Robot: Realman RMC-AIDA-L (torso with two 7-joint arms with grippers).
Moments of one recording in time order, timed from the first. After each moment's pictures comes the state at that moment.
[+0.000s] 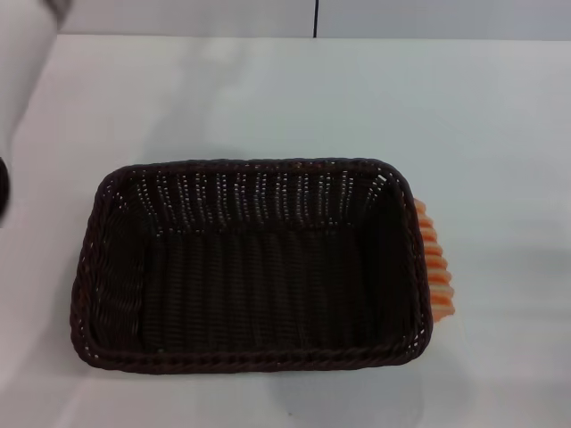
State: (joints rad) left arm -0.31 -2.06 -1.31 -1.42 2.30 0.34 1.26; right arm 0.10 2.09 0.78 0.31 -2.06 -1.66 0.10
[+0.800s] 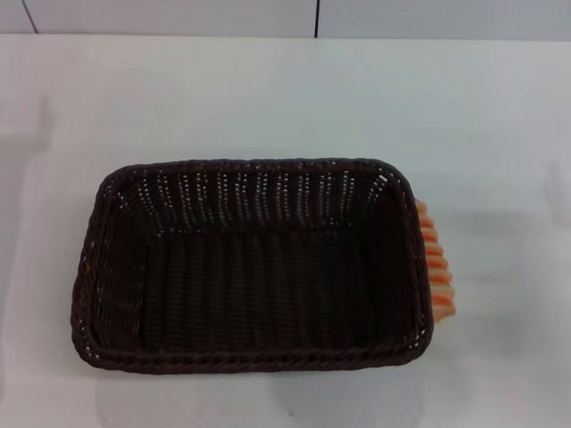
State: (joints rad) left arm -0.32 -2.06 -1.60 -0.37 2.83 1.17 -0.26; right arm 0.02 1.85 0.65 0.95 -2.08 -1.17 0.02
